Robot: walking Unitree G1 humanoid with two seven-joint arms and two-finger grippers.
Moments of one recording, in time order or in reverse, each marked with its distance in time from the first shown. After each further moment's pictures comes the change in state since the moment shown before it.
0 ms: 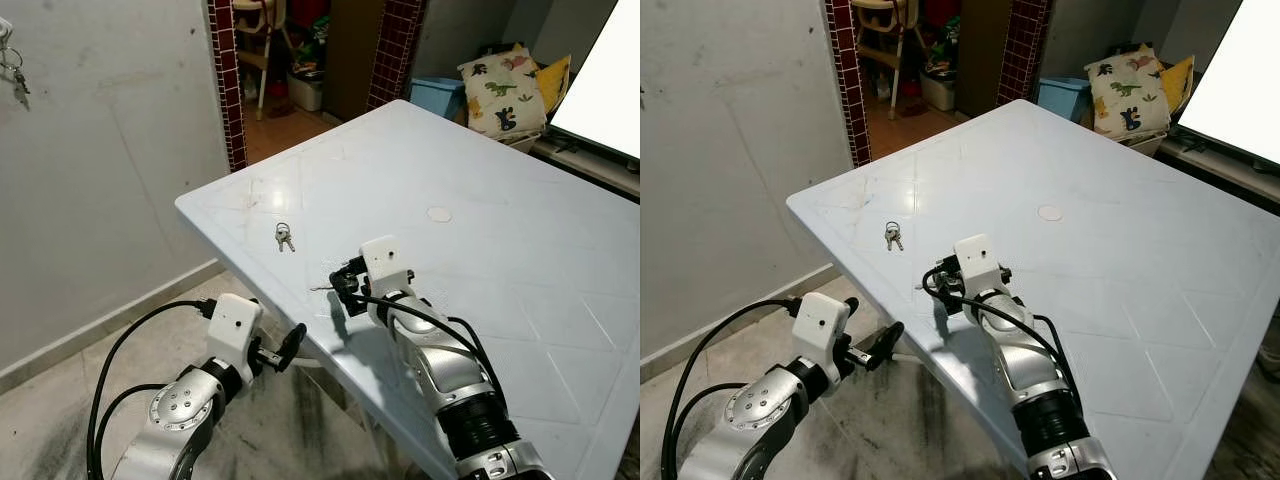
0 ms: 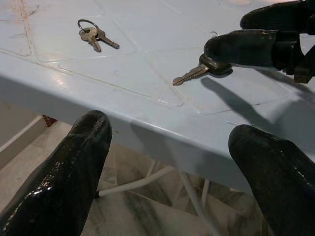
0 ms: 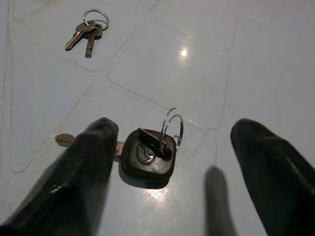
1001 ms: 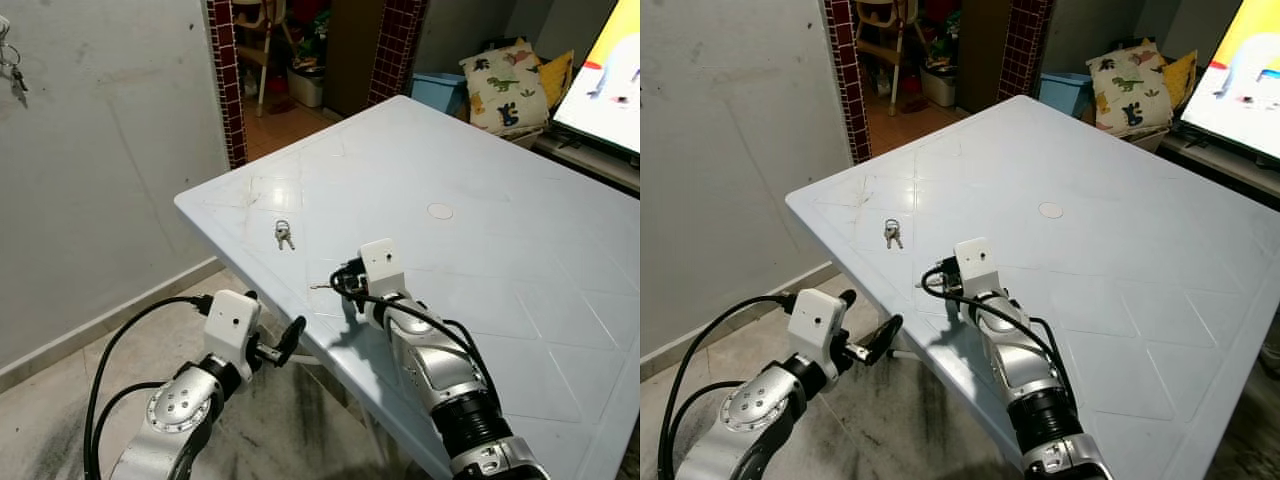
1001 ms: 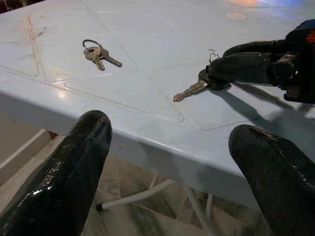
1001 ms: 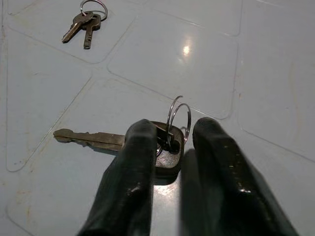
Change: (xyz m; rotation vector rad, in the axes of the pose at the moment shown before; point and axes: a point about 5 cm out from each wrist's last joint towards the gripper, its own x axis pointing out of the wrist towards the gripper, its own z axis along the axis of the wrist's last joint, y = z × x) left arm -0.002 0.000 0.008 0.021 -0.062 0.003; right arm 0.004 0.003 -0.005 0.040 0.006 -0.001
